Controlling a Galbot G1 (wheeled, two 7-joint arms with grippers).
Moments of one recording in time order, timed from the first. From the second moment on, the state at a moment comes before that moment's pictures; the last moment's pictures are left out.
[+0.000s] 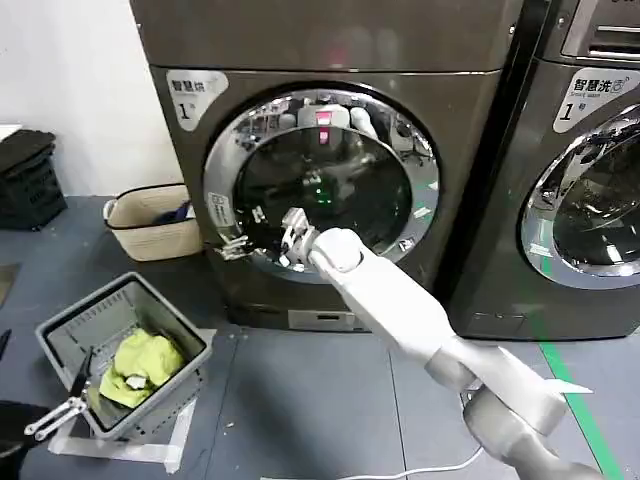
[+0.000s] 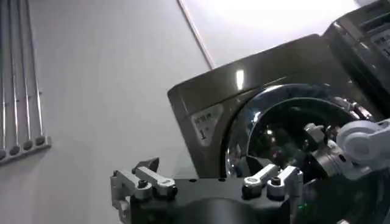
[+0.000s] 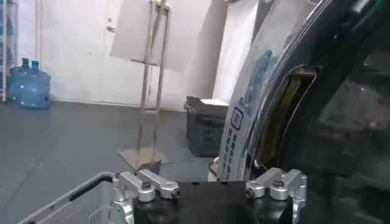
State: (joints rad) left arm 1.81 -1.47 -1.23 -2.24 -0.42 -0.54 0.52; right arm -0.07 1.48 -0.40 1.00 0.55 -0.06 -0.54
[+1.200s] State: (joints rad) left arm 1.46 -1.23 -1.11 -2.06 -0.37 -0.37 0.45; right arm -0.13 1.23 -0.49 1.34 0.70 -0.09 -0.66
